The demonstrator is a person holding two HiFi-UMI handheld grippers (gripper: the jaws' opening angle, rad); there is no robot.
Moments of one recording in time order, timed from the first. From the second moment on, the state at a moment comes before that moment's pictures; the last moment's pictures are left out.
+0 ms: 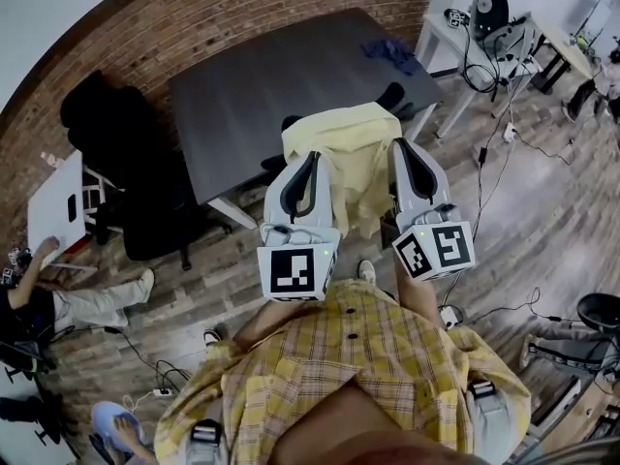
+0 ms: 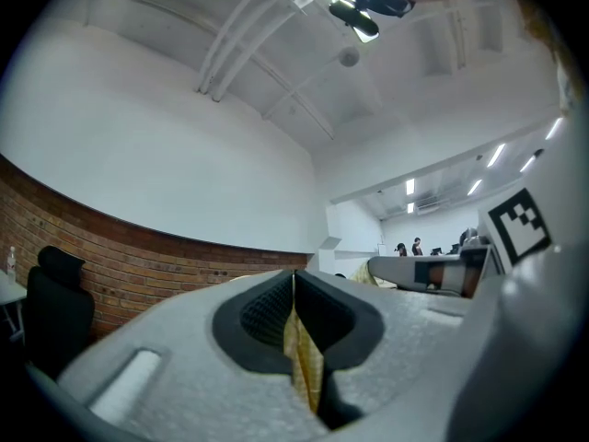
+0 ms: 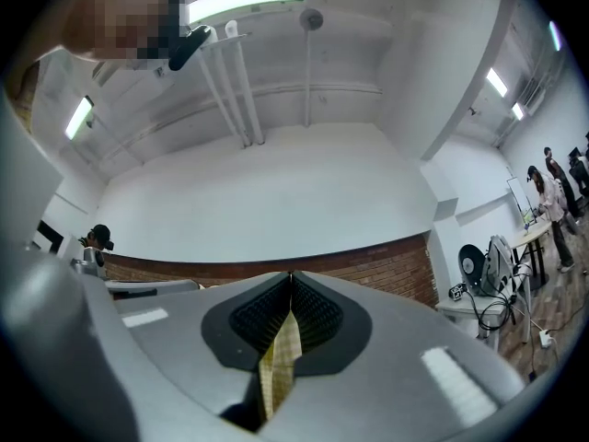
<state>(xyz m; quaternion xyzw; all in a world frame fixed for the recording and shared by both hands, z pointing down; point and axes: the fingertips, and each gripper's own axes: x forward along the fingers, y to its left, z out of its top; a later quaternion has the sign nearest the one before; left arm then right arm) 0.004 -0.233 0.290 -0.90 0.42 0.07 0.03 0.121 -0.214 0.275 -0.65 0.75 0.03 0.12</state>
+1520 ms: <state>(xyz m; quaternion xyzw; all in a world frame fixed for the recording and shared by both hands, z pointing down) 0.062 -0.347 0.210 -0.81 0.56 0.08 0.12 0.203 -0.349 0.185 -0.55 0.82 0.10 0.16</state>
